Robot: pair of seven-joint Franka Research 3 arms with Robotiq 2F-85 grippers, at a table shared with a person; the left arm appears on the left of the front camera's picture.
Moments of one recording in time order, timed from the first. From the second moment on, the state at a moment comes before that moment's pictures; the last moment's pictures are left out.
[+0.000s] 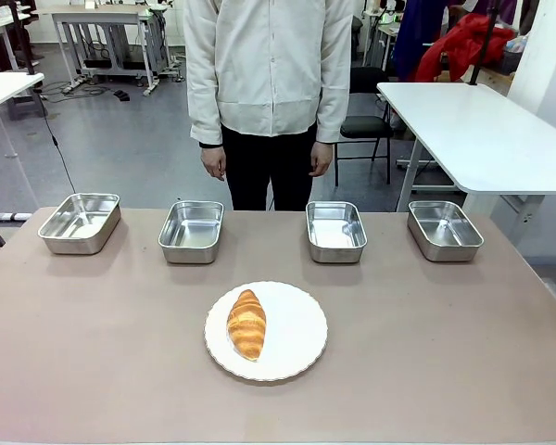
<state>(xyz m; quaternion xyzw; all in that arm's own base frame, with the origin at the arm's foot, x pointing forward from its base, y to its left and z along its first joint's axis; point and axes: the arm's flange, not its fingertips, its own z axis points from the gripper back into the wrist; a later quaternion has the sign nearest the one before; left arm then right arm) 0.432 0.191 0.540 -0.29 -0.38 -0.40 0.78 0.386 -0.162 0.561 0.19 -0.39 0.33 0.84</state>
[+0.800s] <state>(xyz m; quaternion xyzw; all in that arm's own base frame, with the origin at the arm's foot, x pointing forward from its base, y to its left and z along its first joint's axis) 0.432 0.191 0.540 -0.29 -0.38 -0.40 0.78 0.386 -0.162 0.561 0.19 -0.39 0.33 0.84</state>
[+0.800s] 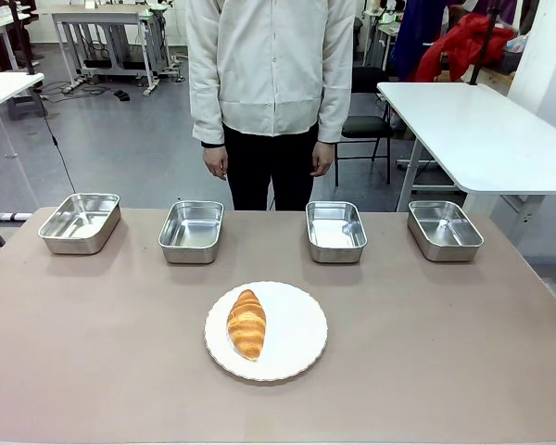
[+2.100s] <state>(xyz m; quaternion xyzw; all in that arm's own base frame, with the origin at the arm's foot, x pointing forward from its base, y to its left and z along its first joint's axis) 0.432 0.191 0.540 -0.29 -0.38 -0.40 0.78 0.386 -0.162 0.561 0.19 -0.39 0.33 0.84</state>
